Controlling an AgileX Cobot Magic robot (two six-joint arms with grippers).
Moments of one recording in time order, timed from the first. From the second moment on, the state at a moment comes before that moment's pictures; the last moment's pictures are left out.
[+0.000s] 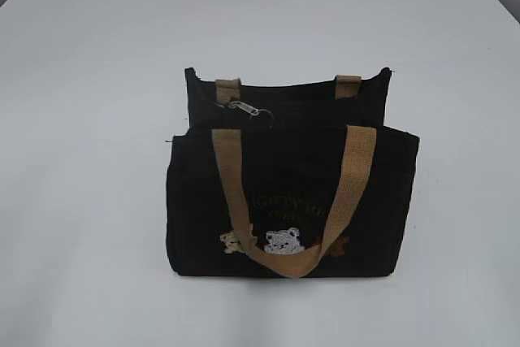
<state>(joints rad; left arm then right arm) -0.01 0.22 -0.53 -0.44 1.03 0.12 0.00 -0.01 -0.49 0.06 1.10 -0.07</state>
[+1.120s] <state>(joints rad) -0.28 1.49 -1.01 -1.10 0.82 0.51 0.24 0.93 -0.72 0.39 0.69 -0.55</state>
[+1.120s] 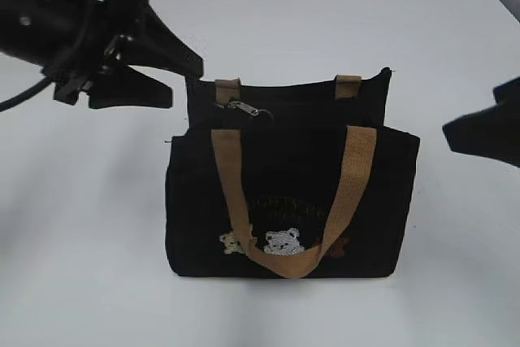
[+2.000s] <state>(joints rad) -0.38 1.75 -1.22 -0.91 0.71 0.41 0.49 1.54 -1.23 0.48 0.66 -0.81</state>
